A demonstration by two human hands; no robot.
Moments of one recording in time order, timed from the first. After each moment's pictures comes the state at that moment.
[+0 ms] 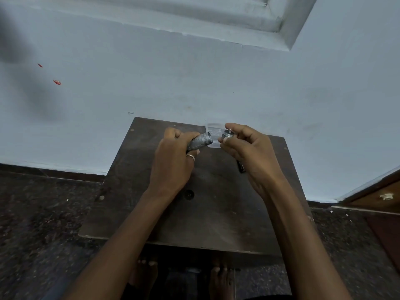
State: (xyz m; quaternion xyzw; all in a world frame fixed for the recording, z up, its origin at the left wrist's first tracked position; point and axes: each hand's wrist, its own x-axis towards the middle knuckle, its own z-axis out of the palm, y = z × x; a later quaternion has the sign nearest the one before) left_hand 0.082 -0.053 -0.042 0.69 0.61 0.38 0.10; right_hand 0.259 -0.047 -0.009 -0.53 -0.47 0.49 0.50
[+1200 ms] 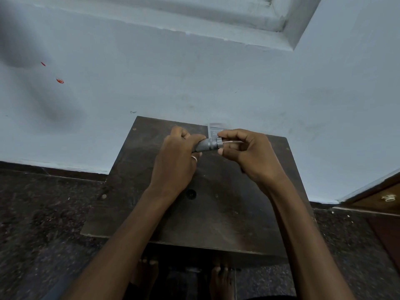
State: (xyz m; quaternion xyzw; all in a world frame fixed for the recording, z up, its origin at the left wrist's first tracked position) left_hand 0.079 -0.053 -0.044 0.73 0.57 0.37 0.08; right_hand 0.266 -0.047 -0.007 -0.57 -0.64 0.36 0.38
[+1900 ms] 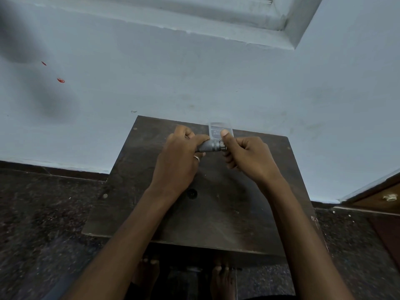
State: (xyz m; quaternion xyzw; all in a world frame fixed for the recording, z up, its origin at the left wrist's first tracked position) left_hand 0.080 -0.052 -0.045 0.75 0.55 0.36 0.07; right_hand 0.256 -0.048 -0.009 -0.64 -0.61 0.32 0.33
